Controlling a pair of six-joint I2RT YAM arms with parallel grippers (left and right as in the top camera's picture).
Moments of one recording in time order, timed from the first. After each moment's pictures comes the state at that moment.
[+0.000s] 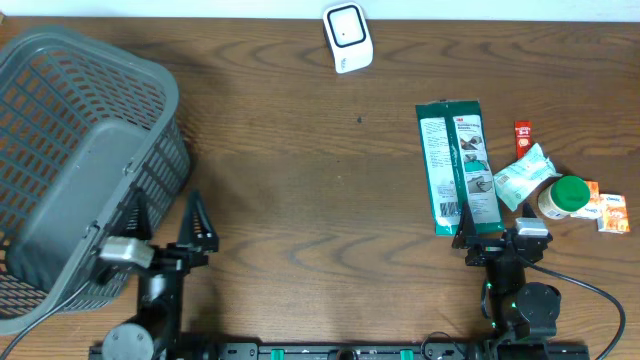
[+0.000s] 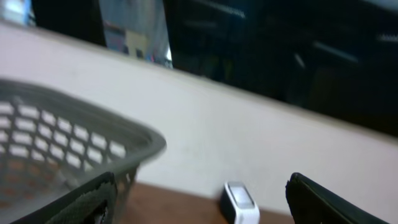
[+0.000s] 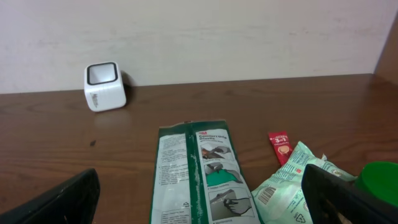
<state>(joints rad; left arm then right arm) -0.03 0.01 0.22 0.10 0.03 -0.33 0.03 0.01 0.01 -0.07 0.04 0.07</state>
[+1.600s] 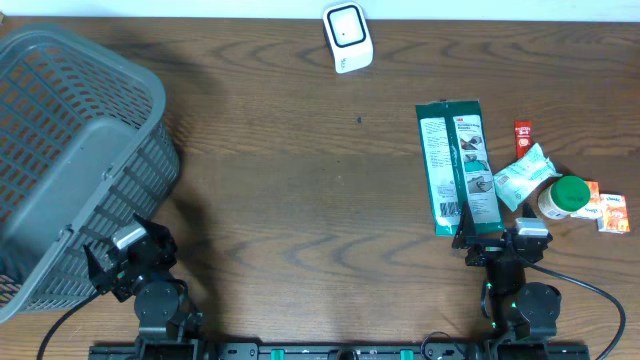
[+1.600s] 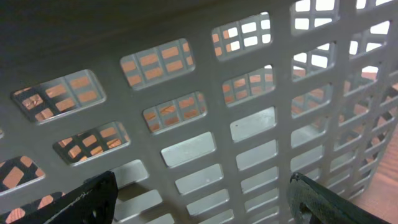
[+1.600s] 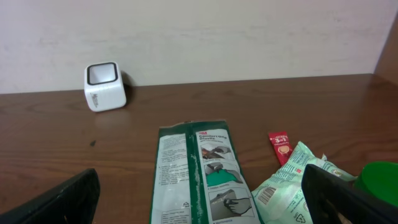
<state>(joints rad) -0.03 0.01 0.02 -0.08 -0.78 0.17 0.03 0.01 0.01 -0.07 0.04 0.07</state>
